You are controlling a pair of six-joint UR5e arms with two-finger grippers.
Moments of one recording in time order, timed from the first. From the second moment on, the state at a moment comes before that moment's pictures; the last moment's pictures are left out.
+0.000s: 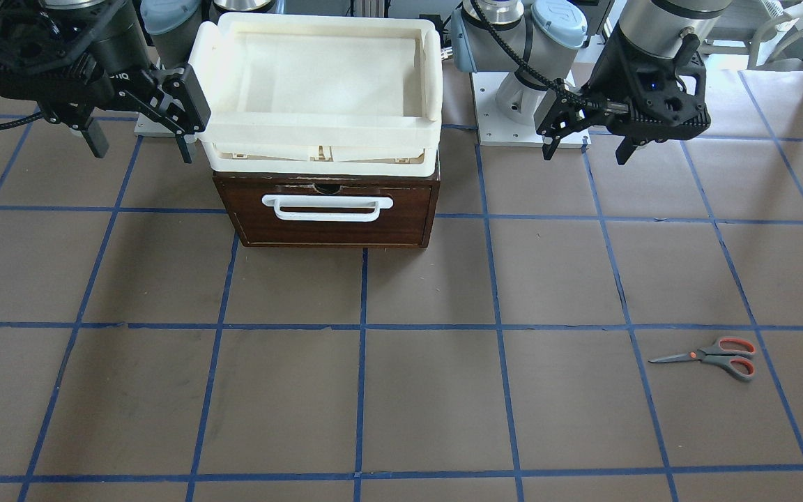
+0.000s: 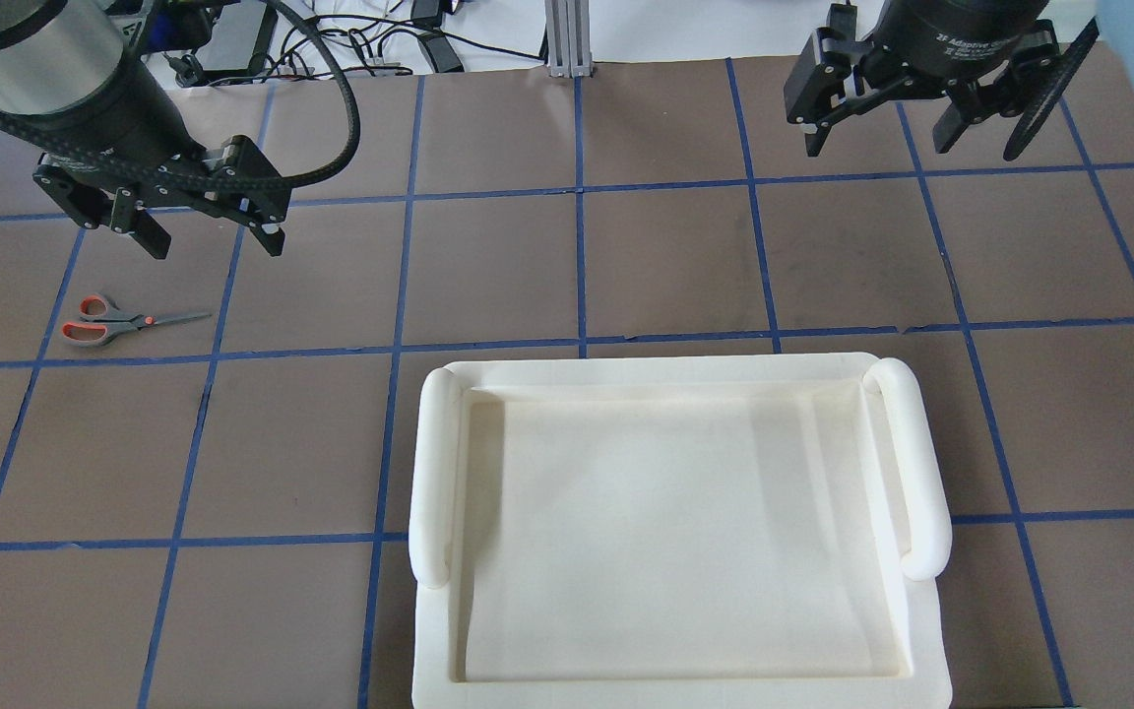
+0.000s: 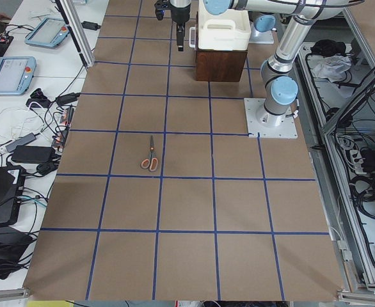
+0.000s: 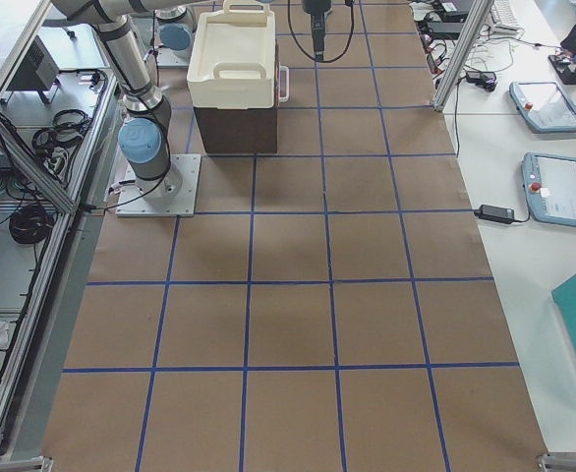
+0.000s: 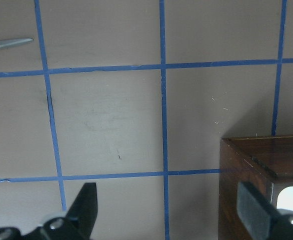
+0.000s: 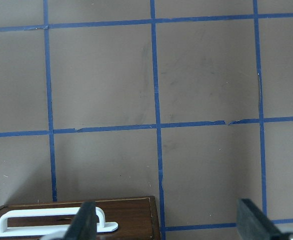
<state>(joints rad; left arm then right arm) -1.51 -1.52 -1.54 -1.67 1.56 0.09 1.61 -1.59 1.46 -1.58 -1.59 0.08</state>
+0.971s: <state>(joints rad) -1.43 -1.55 -1.57 -1.59 1.68 0.54 1.67 -1.55 1.50 -1.58 -1.52 0.01</state>
